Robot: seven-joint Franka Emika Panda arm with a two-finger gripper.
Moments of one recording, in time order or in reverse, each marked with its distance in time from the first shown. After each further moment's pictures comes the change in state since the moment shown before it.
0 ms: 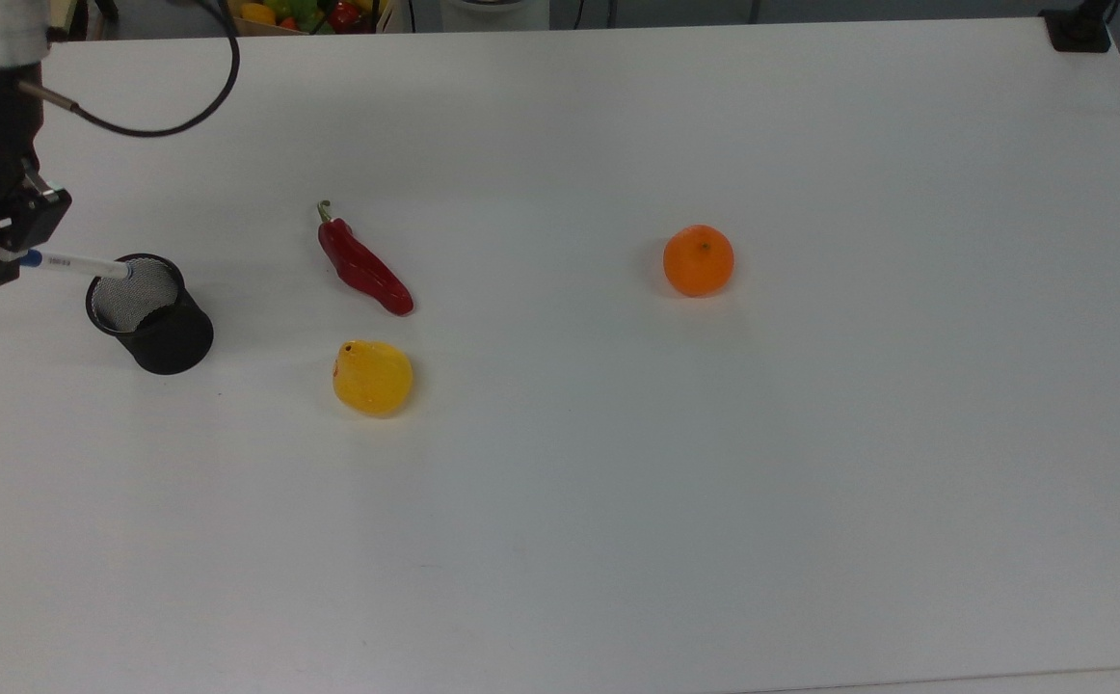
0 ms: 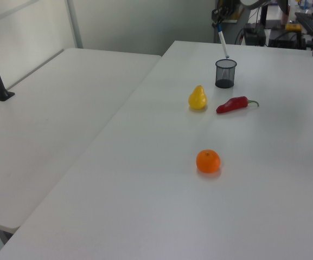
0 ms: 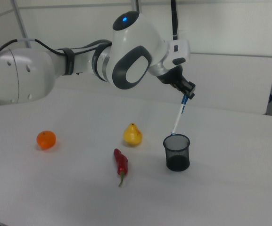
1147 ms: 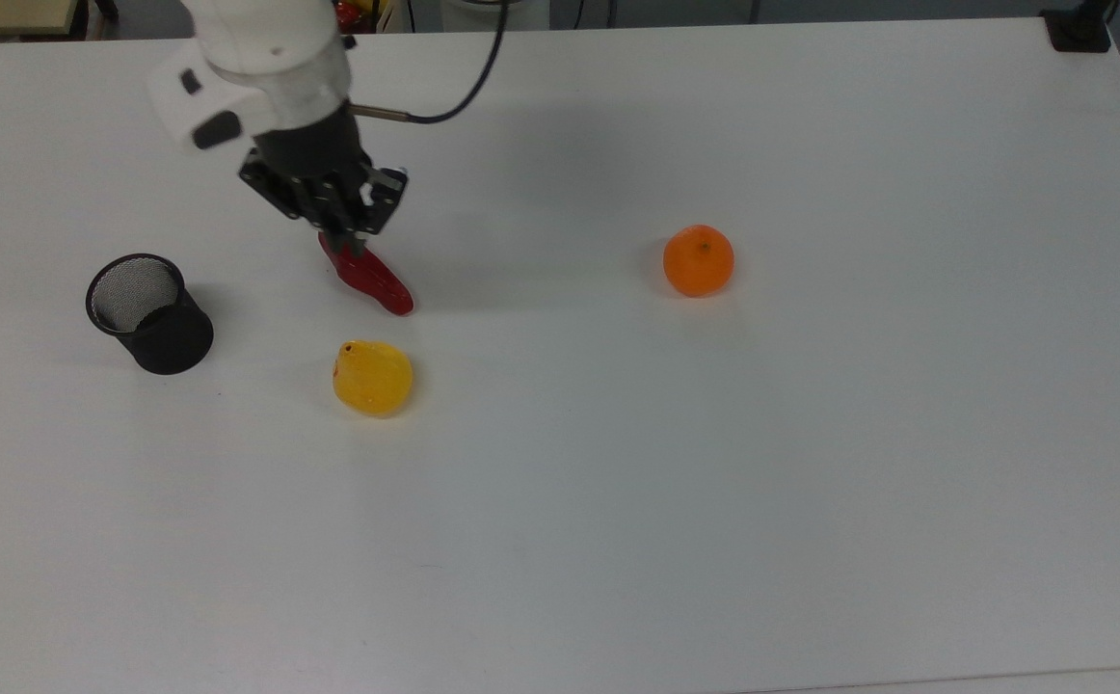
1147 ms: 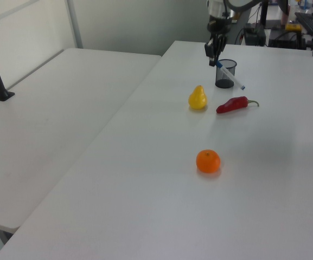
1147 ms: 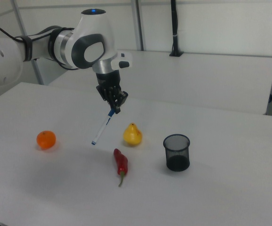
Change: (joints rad) arm 0.280 -0.046 0.006 -0.022 0.048 -0.552 -0.011
